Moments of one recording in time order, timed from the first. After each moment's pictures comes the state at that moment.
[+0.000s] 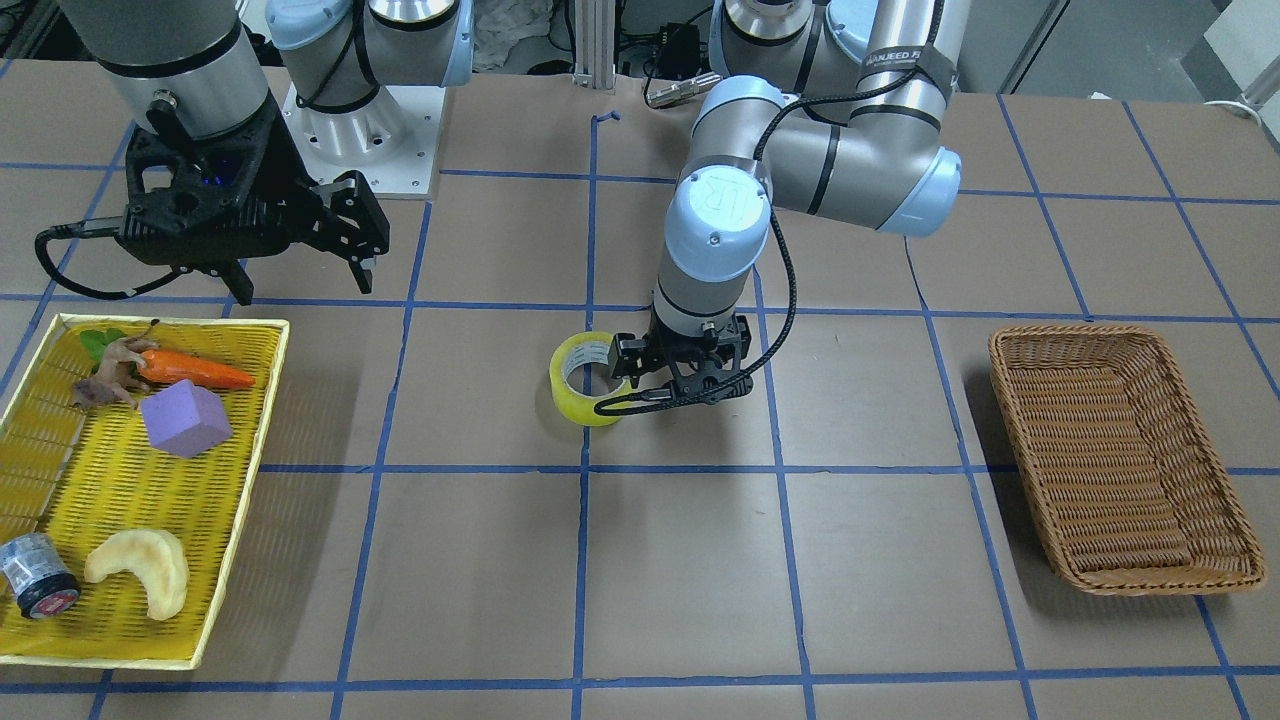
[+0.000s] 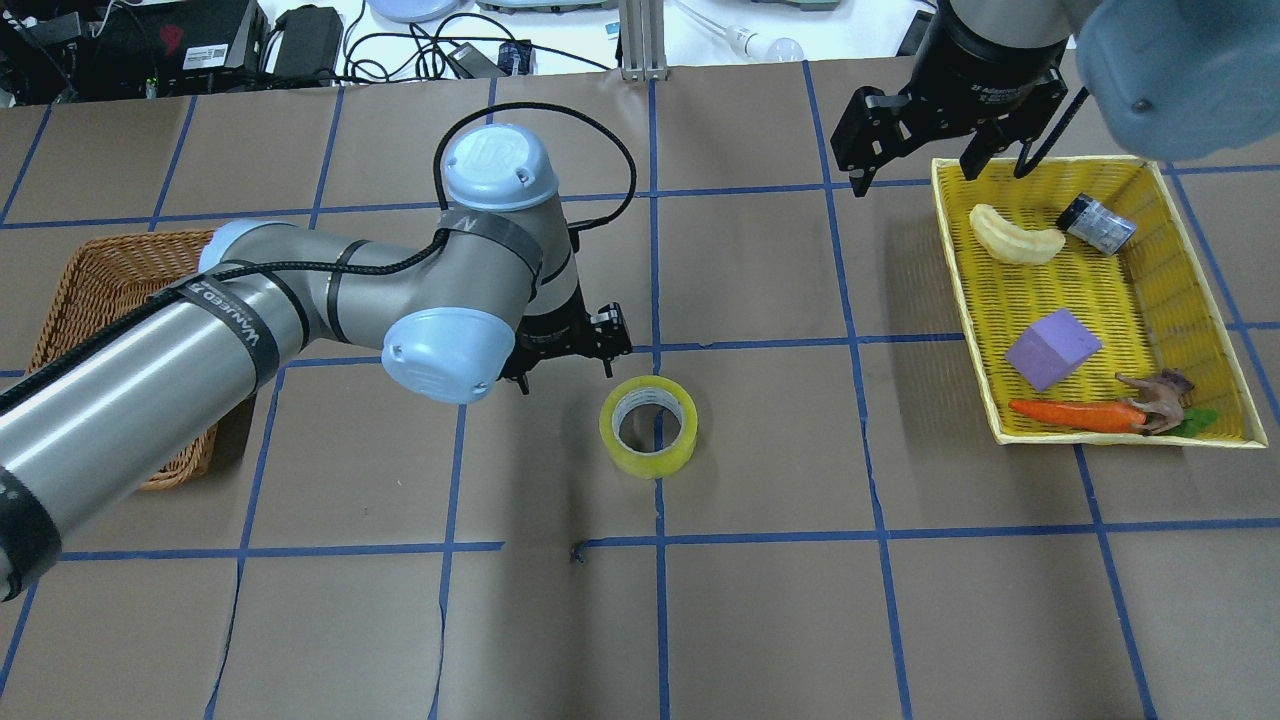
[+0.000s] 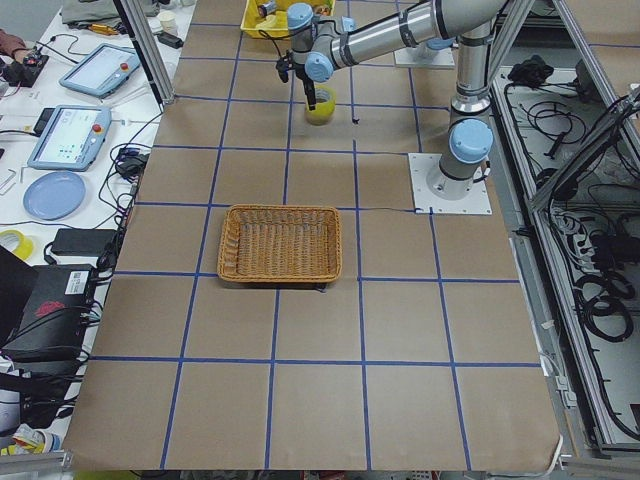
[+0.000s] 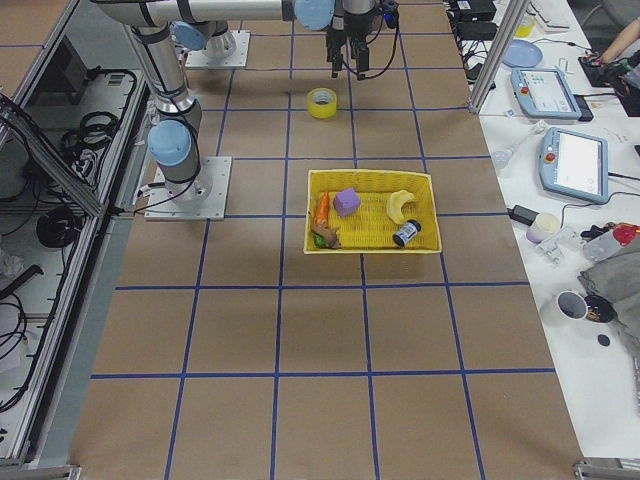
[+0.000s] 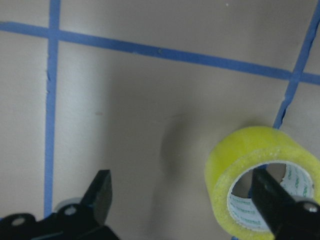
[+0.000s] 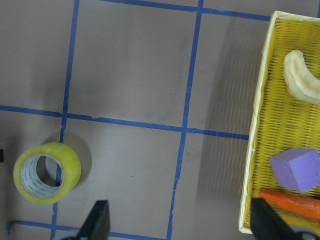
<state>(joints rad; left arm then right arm) -1.86 -1.88 -1.83 -1.10 1.53 -0.46 1.60 -1.52 1.52 -1.66 -1.55 -0.10</state>
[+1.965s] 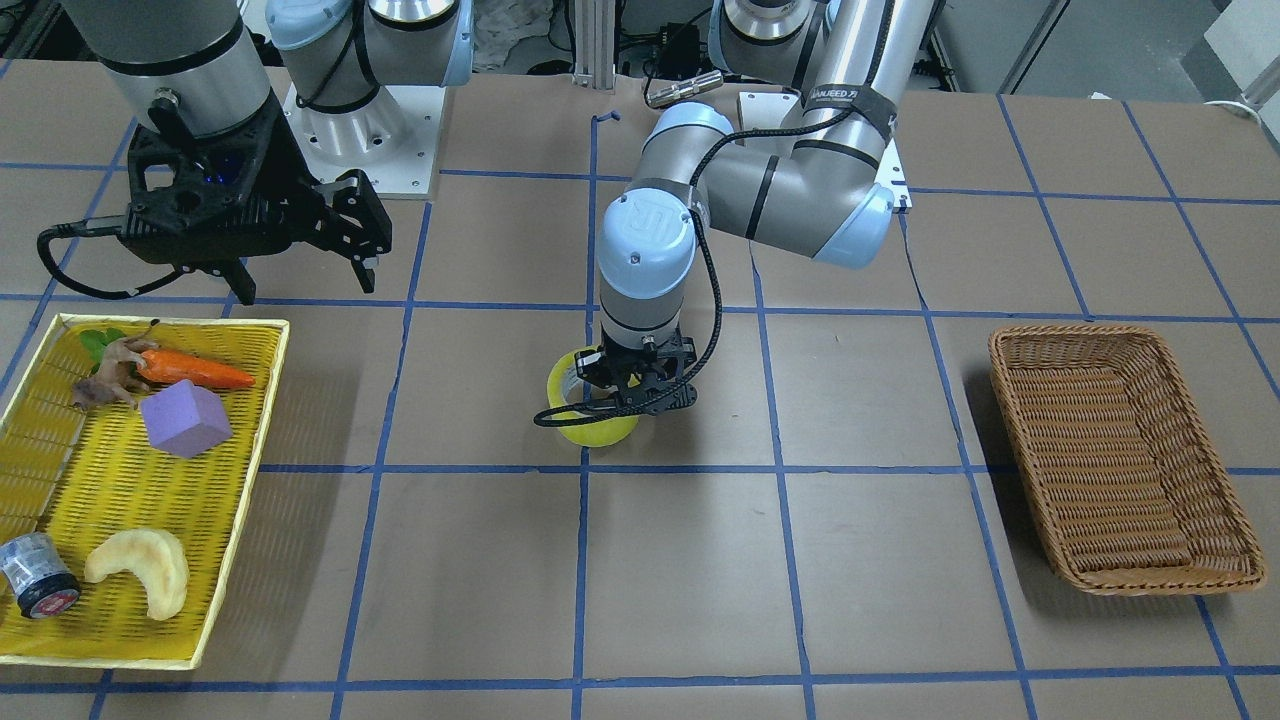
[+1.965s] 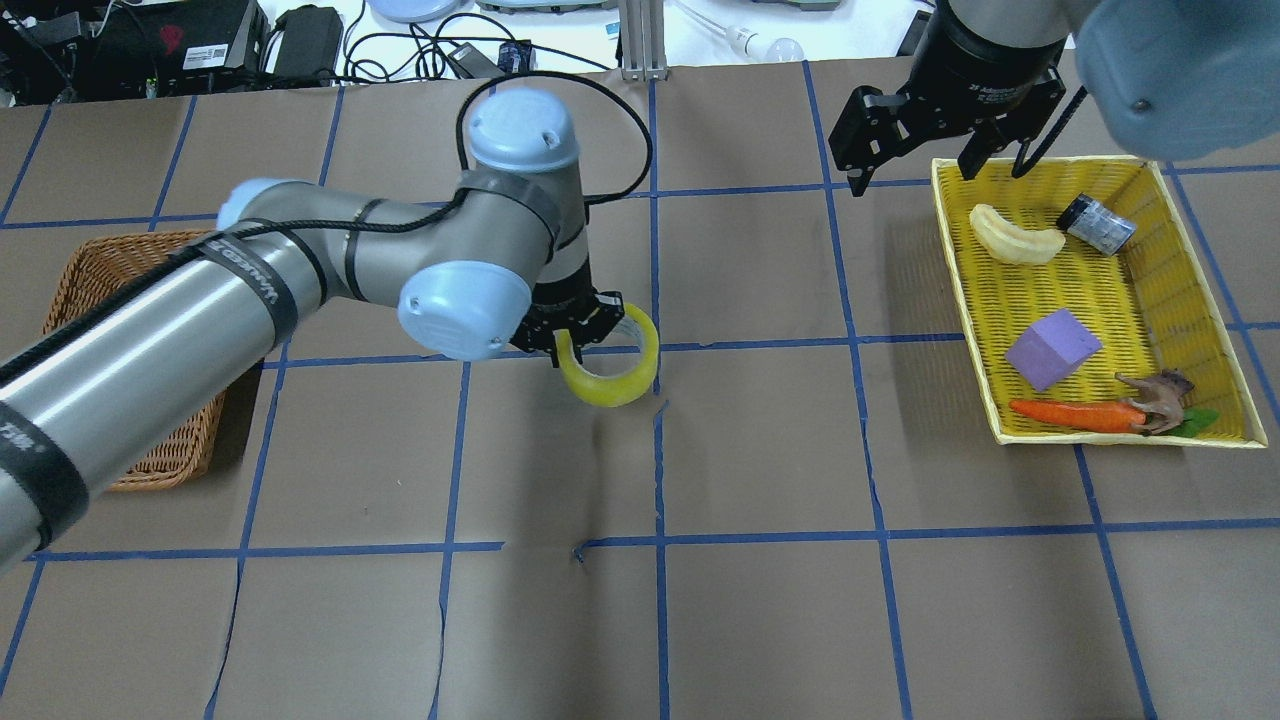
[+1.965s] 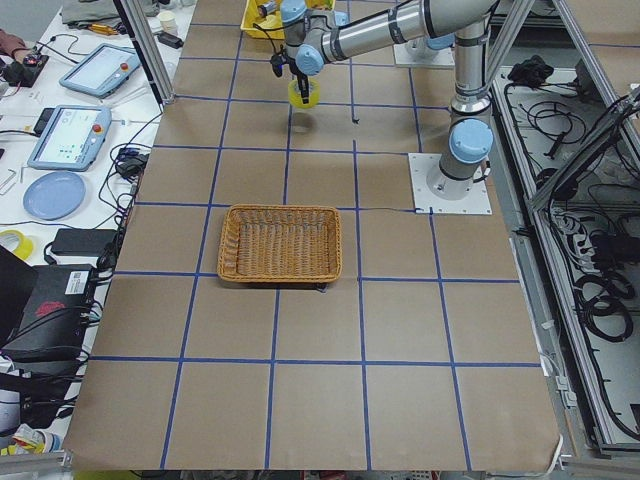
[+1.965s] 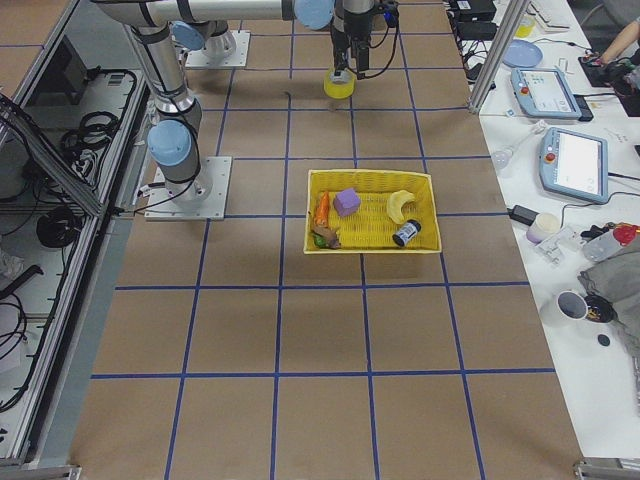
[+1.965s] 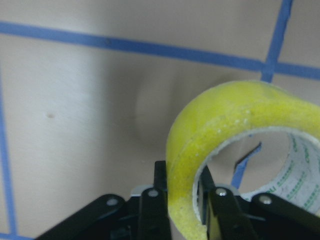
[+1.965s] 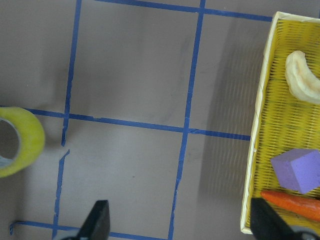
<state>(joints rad) -1.80 -1.89 -1.70 -1.24 1.59 -0.38 1.60 -1.52 1.52 -1.66 -1.55 -0.10</state>
